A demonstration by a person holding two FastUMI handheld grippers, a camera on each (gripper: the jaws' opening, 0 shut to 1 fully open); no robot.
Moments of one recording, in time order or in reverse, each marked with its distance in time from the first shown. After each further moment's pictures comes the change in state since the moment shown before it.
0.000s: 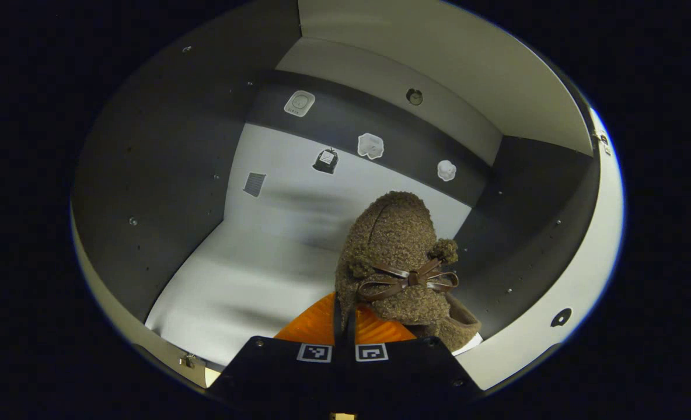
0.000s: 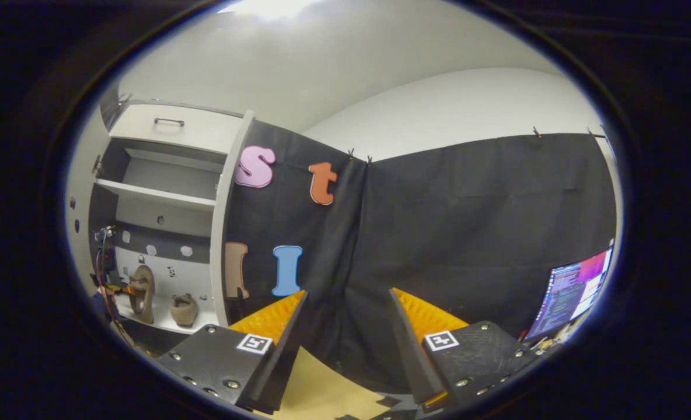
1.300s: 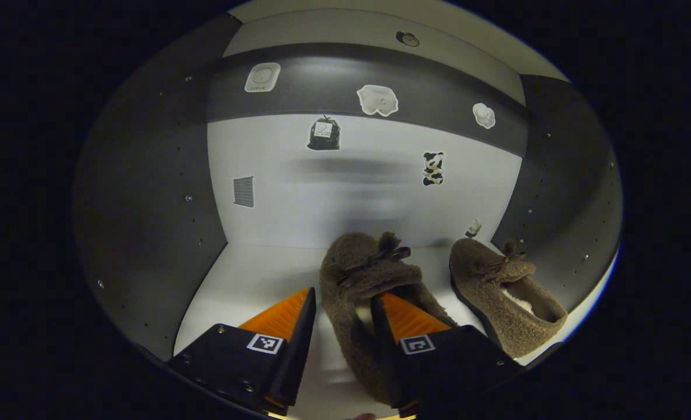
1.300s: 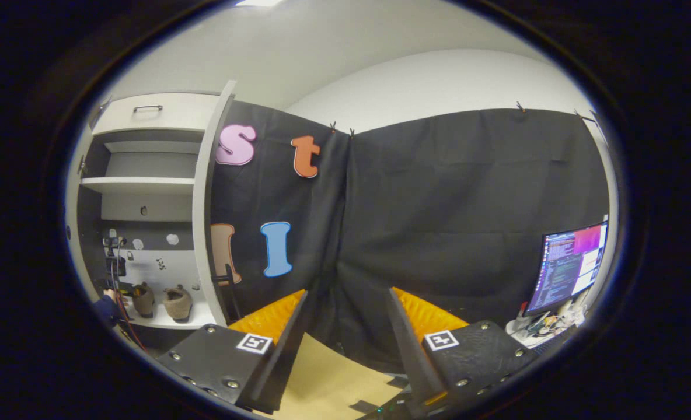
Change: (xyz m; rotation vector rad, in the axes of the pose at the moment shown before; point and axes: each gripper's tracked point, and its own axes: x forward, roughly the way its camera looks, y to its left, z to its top) left arm 0.065 0.037 -0.008 0.245 0.103 0.158; right arm 0.001 0.012 -0.045 0.054 0.120 -0.067
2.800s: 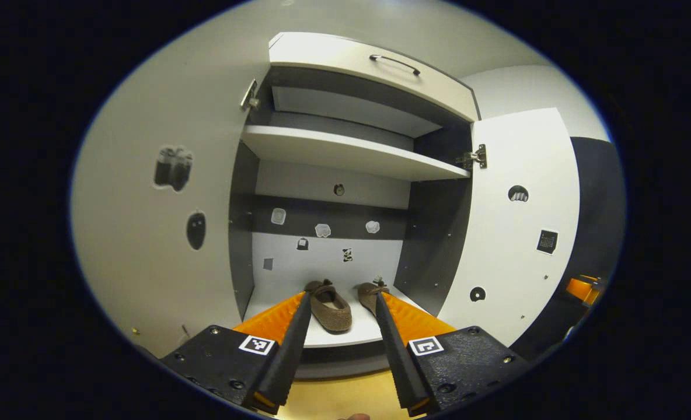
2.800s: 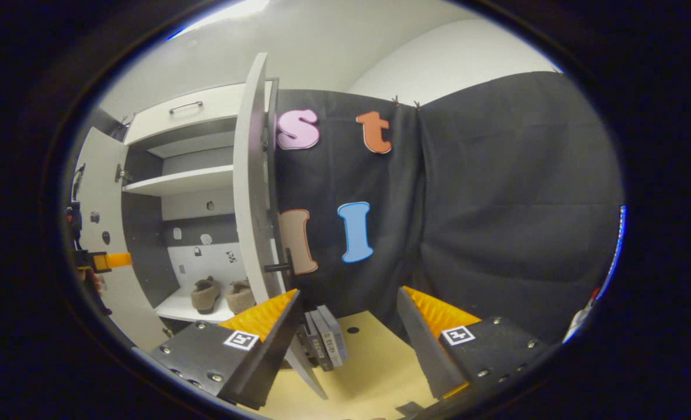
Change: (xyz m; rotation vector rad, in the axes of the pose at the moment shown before) left arm -0.352 -0.026 0.048 0.044 -0.410 -0.195; right arm 0.057 0.110 -0.052 0.082 0.111 0.458
